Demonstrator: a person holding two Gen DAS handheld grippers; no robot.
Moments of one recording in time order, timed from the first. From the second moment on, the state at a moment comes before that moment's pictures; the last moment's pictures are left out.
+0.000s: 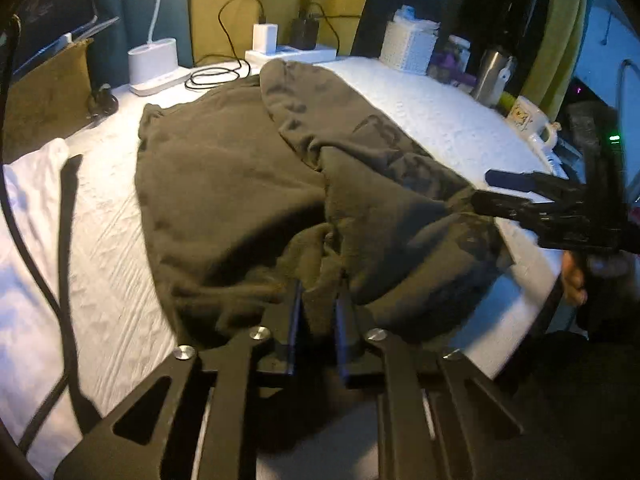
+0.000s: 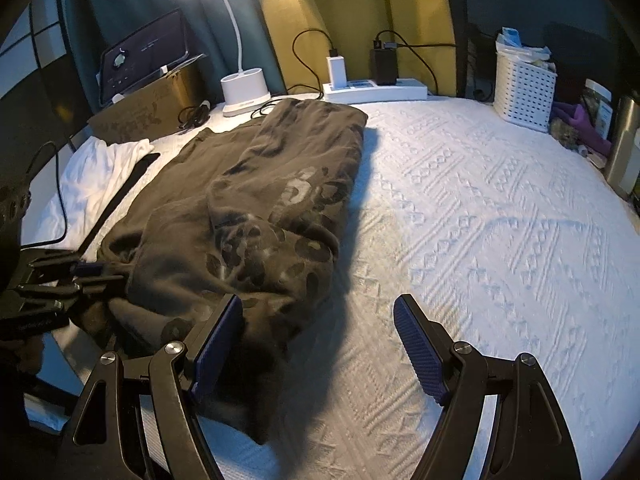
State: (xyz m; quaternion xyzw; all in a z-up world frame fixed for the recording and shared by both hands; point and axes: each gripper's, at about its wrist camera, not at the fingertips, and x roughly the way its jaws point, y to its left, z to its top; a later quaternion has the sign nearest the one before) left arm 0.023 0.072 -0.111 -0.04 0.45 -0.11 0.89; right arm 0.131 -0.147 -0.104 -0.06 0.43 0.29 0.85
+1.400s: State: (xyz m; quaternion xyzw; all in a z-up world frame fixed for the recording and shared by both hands) left arm 0.156 0.156 -0.099 -0.07 0.44 0.01 0.89; right arm 0.224 -0.137 -0.106 -0.07 0.44 0.28 0.85
